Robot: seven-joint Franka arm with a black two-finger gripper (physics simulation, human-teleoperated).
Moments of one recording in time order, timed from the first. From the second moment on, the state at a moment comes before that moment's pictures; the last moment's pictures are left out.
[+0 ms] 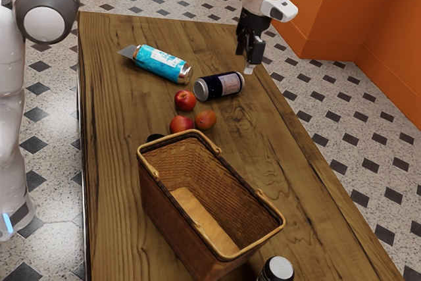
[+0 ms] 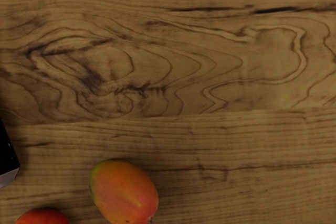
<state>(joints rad) -0.05 0.10 0.10 -1.37 0.00 1.51 0.11</state>
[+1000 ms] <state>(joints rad) -0.06 -0.25 0.14 -1.83 0.04 1.51 0.11</state>
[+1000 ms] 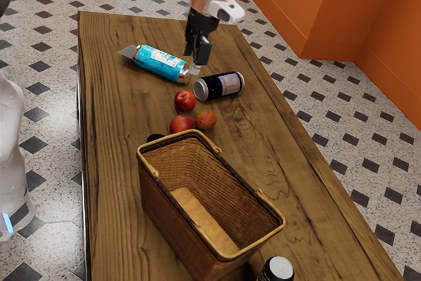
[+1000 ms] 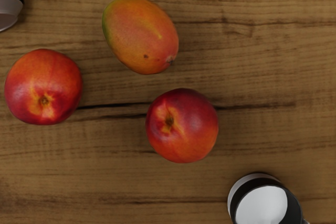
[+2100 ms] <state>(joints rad) -0.06 -0.19 0.10 -2.01 0.04 1.76 0.24</state>
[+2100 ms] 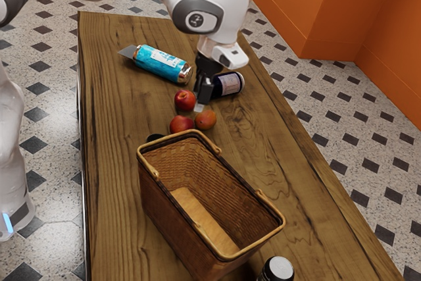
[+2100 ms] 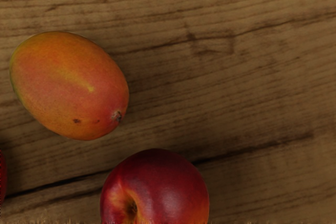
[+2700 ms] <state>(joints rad) -0.06 -0.22 0.12 -2.11 0.07 1.74 0.26</state>
